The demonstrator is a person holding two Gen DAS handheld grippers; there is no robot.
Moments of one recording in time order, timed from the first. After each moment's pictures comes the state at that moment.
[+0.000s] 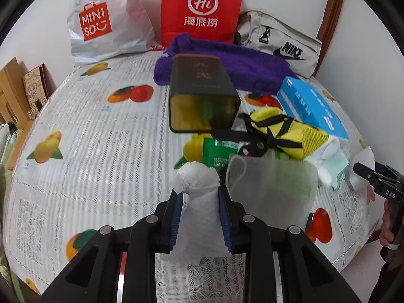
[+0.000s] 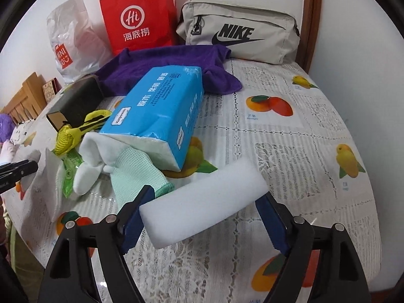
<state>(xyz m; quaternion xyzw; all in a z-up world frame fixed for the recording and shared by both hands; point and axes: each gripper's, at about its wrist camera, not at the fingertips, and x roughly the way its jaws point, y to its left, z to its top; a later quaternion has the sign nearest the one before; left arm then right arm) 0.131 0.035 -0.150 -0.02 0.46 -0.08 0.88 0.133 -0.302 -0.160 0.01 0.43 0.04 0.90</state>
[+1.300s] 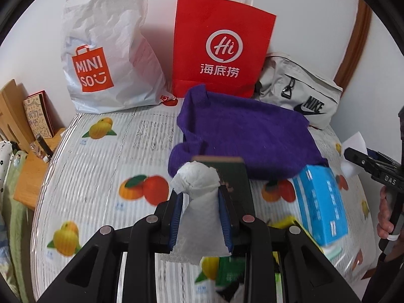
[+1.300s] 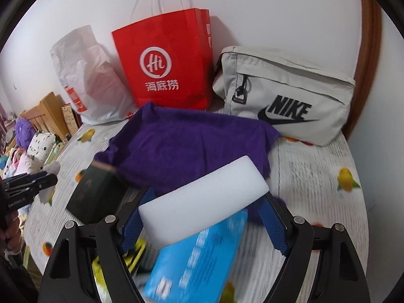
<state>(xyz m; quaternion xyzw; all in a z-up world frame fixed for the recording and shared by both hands) 0.262 0.053 -0.075 -0.04 0.44 -0.05 0.90 0.308 -0.251 -0.060 0.00 0.40 0.12 0.91</state>
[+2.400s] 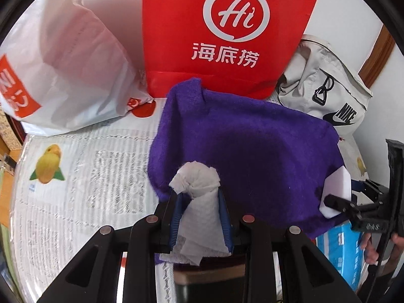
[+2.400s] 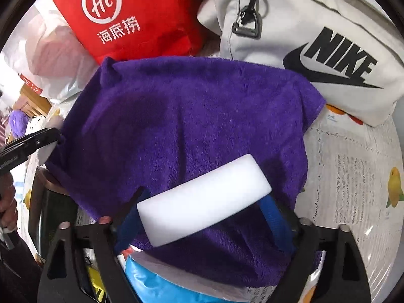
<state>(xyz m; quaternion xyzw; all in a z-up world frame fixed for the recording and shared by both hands) 0.416 0.026 -0.130 -0.04 0.50 -0.08 0.86 0.428 -0.250 -0.157 0.01 0.54 0.14 0.83</state>
